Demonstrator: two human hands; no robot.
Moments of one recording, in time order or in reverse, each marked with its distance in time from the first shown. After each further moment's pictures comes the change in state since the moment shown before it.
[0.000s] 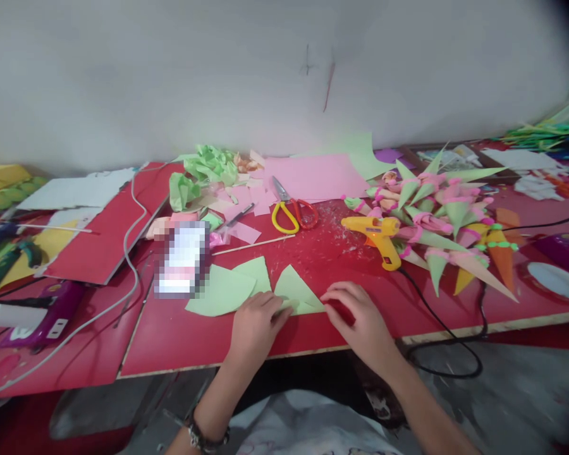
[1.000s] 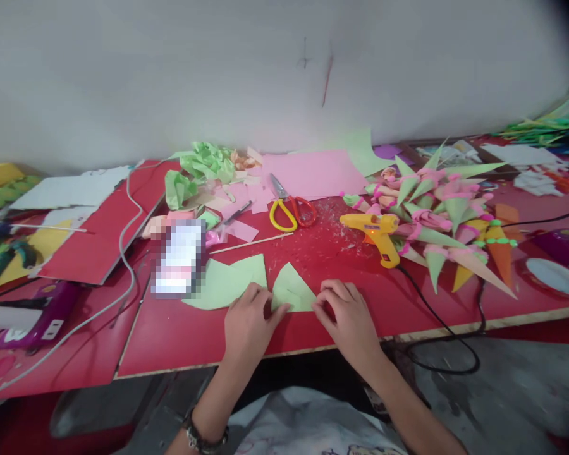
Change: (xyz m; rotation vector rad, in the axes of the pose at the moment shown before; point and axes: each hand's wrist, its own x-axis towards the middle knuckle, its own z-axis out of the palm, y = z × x) left_hand -0.001 0.002 -0.004 0.104 -0.044 -0.237; right_hand 0.002 -0.013 0.015 -0.235 -0.038 0.045
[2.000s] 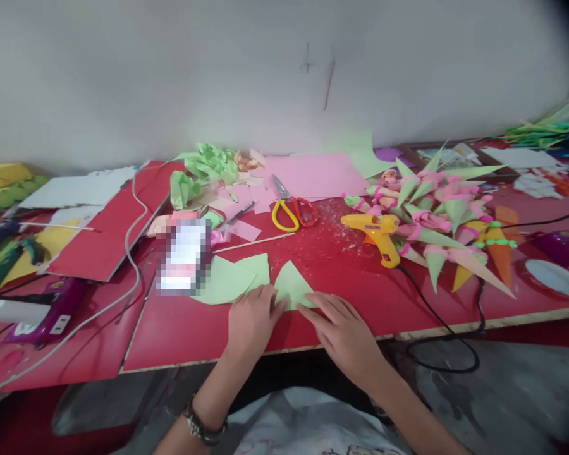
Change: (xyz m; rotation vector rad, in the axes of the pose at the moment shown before) left_hand 0.004 0.001 -0.005 0.094 -0.024 0.077; right_hand -0.017 -0.006 -0.005 -0.060 -0.035 -0.327
